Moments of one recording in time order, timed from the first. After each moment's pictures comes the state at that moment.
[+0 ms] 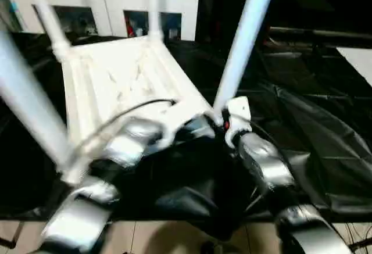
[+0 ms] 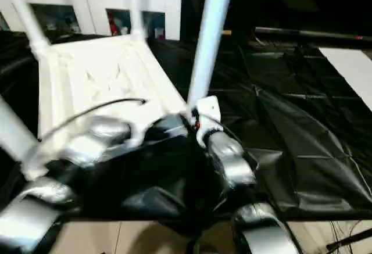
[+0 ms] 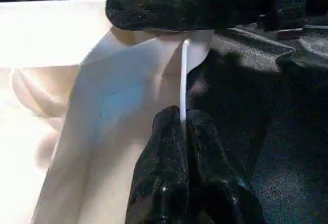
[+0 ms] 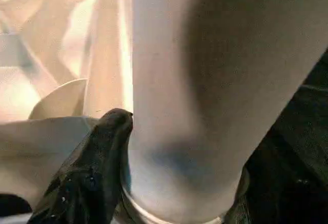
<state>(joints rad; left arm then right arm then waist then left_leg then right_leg) -0.76 0.16 -0.31 0.78 0.13 0.25 -0.76 -0.60 -0.01 0.02 0.80 0.07 0.02 0.13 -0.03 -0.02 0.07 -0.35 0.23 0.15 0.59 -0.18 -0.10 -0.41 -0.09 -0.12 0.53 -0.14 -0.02</state>
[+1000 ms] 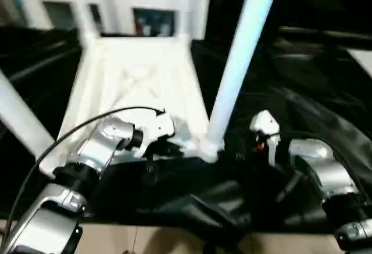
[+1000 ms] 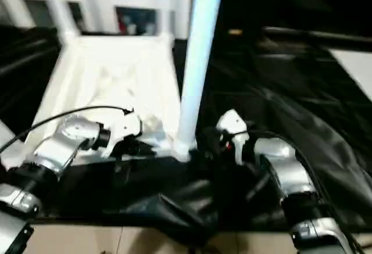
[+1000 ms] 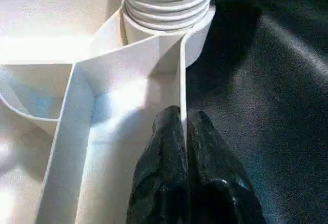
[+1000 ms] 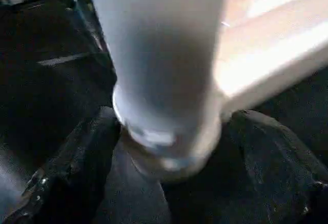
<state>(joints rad) -0.64 0.40 -0.36 0.55 0.04 0.10 -1.26 -0.43 -0.43 0.19 0.45 0.20 0.14 1.10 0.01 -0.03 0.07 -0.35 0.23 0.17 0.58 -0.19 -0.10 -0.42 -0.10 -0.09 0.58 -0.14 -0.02</state>
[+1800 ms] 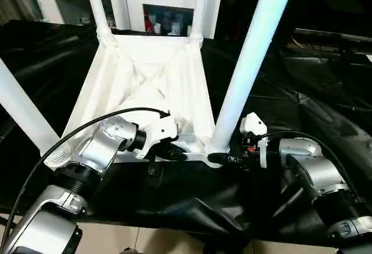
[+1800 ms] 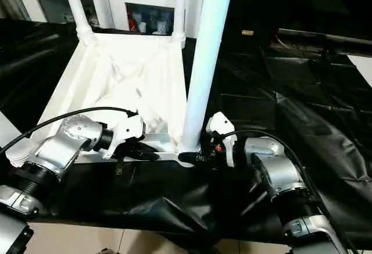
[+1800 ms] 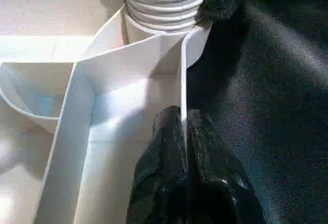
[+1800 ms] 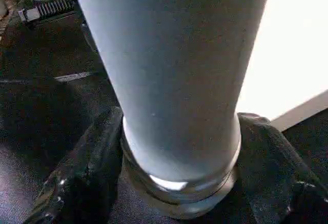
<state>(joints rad) -0.63 0.42 -0.36 0.52 0.03 0.11 -1.27 -0.45 -0.40 0.19 0.45 0.20 0.17 1.13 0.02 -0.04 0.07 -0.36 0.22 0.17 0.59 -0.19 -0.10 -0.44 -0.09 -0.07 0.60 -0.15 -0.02</state>
